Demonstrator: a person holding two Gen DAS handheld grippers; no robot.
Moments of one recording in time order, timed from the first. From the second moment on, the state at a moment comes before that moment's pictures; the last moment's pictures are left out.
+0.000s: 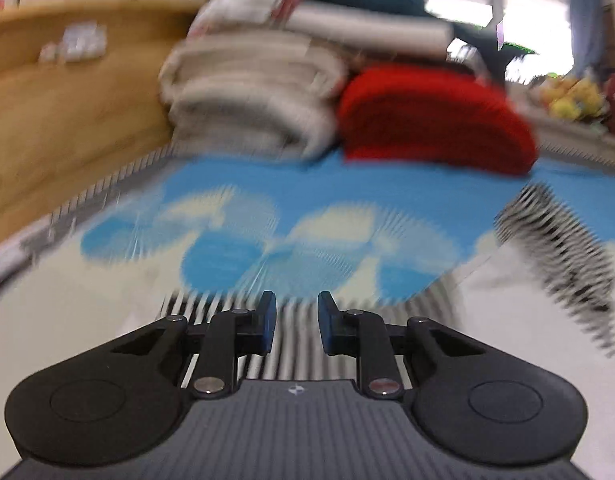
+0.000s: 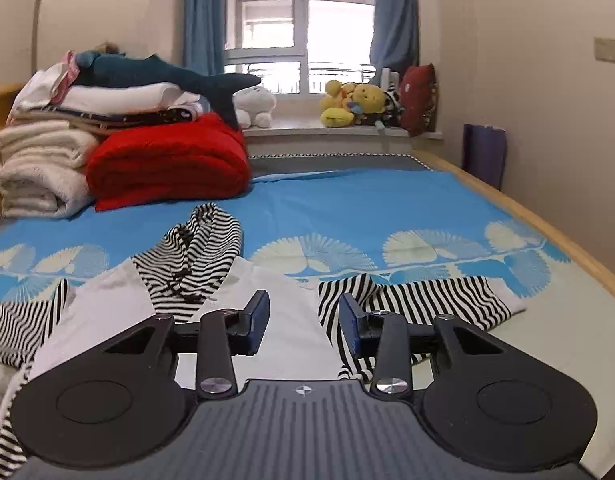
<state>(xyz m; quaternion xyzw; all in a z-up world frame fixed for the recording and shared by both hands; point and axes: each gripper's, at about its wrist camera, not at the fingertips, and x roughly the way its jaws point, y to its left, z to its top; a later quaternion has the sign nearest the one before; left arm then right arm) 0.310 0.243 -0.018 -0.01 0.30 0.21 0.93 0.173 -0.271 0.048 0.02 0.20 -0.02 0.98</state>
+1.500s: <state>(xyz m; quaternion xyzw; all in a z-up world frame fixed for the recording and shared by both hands) 0.377 0.168 0.040 -0.11 0.30 0.18 0.93 0.340 -0.213 0.014 0.03 0.35 0.04 0.94</state>
